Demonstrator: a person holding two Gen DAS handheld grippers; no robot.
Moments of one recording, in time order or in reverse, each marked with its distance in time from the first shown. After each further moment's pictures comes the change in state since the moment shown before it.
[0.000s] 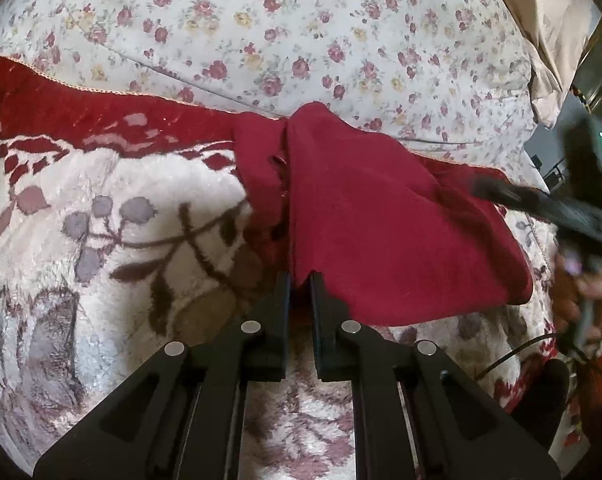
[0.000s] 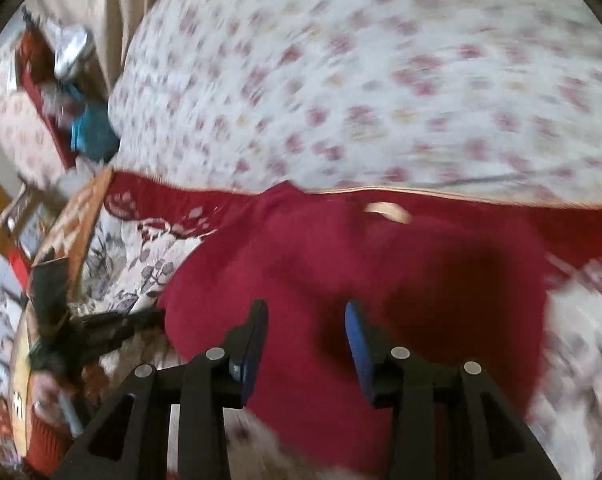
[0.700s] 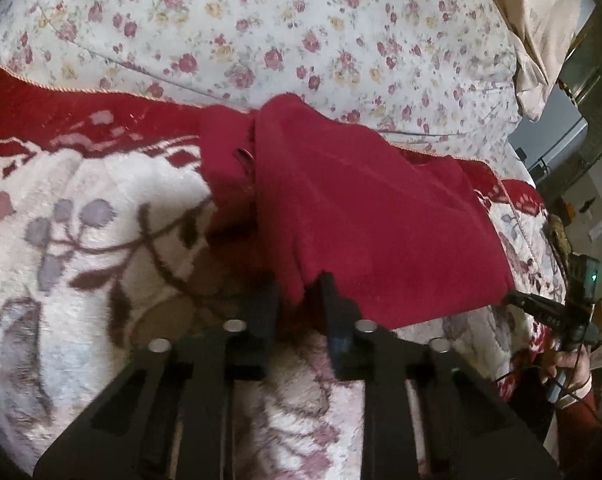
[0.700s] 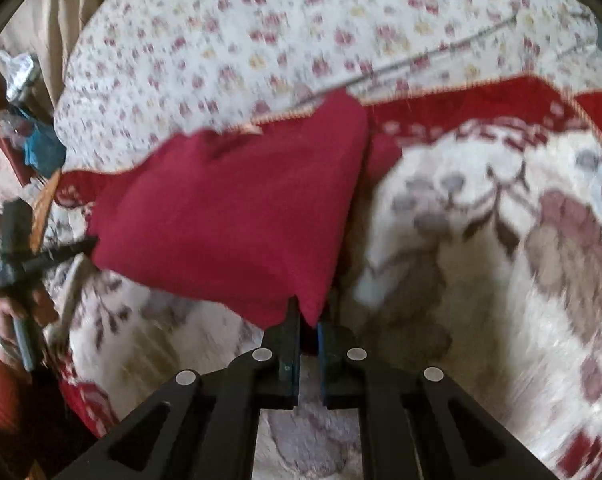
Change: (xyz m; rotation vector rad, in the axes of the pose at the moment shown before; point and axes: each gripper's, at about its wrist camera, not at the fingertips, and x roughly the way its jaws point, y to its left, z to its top) left arm 0.007 -0.010 0.000 0.027 0.011 -0.064; right arm -0.102 -0.116 -0.155 0.182 -0.019 -0.171
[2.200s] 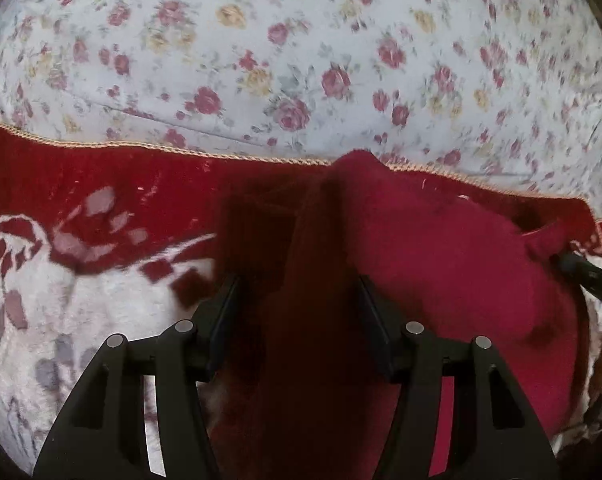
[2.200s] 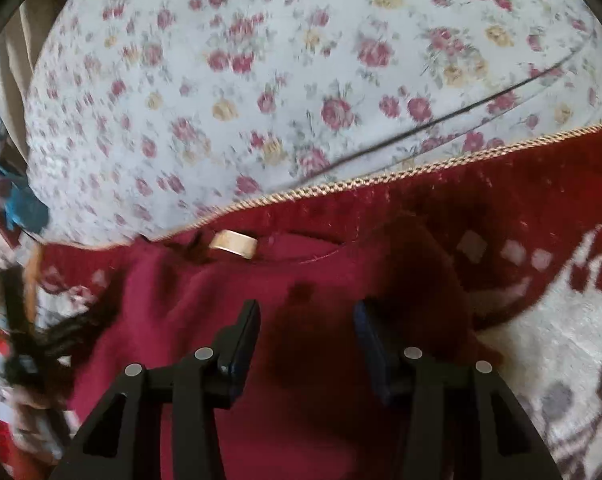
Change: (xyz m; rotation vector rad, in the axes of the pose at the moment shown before) left arm 0.082 0.002 0.098 -0.047 0.038 0.333; right arm 0.091 -0.016 0.149 0.140 -0.044 0.122
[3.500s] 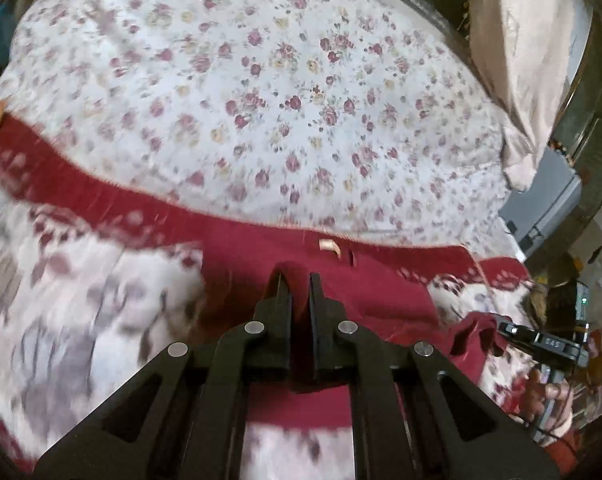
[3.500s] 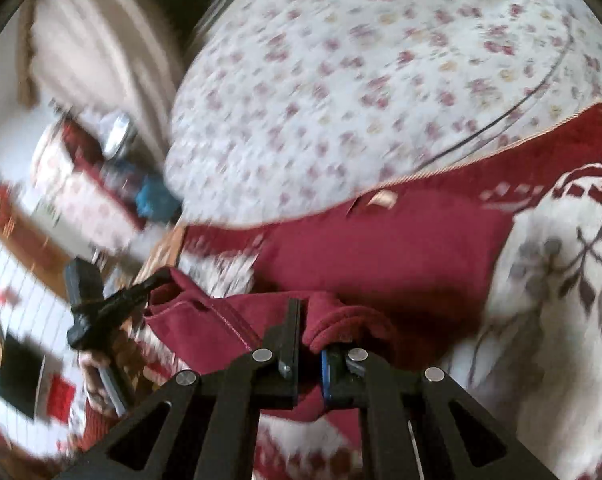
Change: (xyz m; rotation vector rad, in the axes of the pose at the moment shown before) left arm -0.179 0.002 -0.060 -0.060 -0.298 -0.271; right arm -0.136 0.041 -0.102 -0.025 -0.098 0.306
